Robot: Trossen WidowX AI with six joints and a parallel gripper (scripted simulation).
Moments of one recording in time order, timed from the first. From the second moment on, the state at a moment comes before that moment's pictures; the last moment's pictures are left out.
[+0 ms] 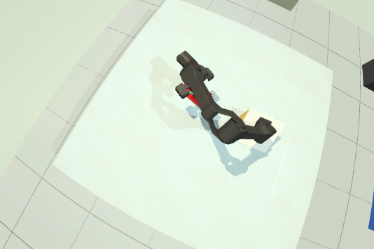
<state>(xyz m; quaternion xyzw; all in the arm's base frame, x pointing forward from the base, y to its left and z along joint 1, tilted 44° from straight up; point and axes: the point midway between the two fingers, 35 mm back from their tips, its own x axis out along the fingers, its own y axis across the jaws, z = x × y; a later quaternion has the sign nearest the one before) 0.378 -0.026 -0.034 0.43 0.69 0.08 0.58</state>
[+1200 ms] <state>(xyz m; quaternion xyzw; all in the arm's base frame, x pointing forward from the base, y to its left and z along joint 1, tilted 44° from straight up) 0.379 -0.036 -0.019 0.42 0.69 0.10 0.58</state>
